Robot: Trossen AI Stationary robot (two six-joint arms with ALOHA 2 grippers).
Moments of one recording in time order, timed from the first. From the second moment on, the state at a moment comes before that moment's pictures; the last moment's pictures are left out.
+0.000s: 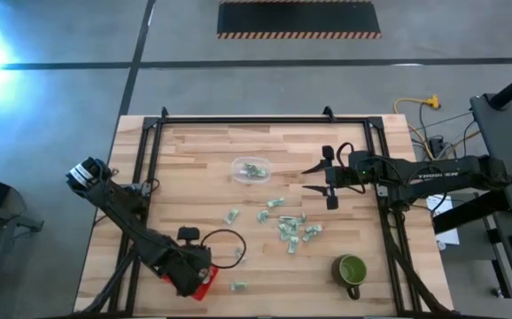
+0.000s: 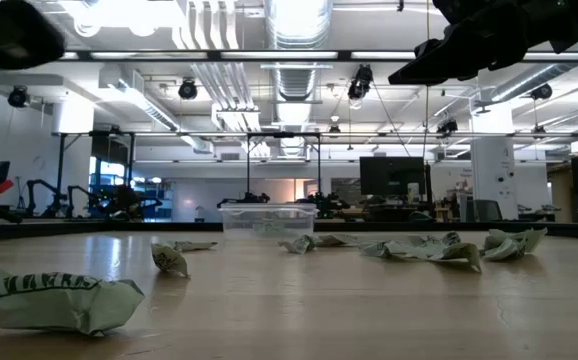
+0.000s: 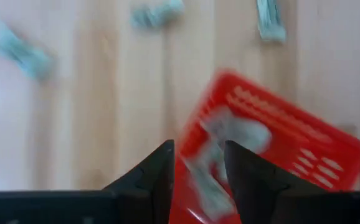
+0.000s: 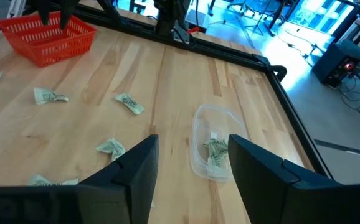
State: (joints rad) left arm -0.76 1.58 1.15 -0.84 -0.25 -0.75; right arm -0.08 0.92 0.53 0.03 -0.02 -0.26
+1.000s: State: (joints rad) left arm -0.48 1.58 0.93 -0.28 -0.18 -0.01; right arm -0.08 0.92 0.53 0.03 -0.02 -0.26
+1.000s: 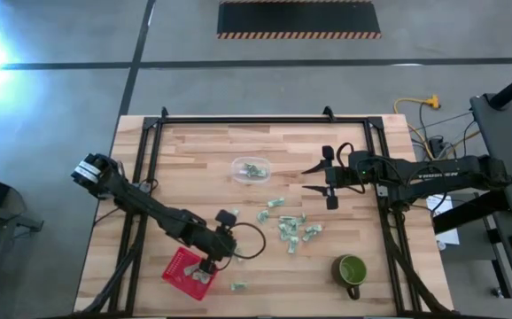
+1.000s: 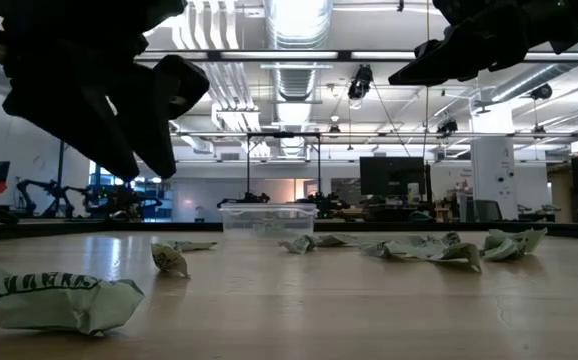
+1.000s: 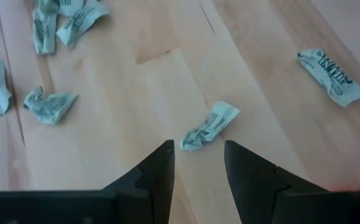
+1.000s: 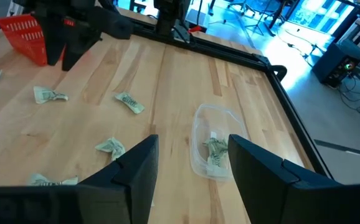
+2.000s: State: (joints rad) left arm -0.47 1.80 1.05 -0.27 -0.14 0.11; right arm -0.08 0.92 0.52 0.03 -0.02 -0.26
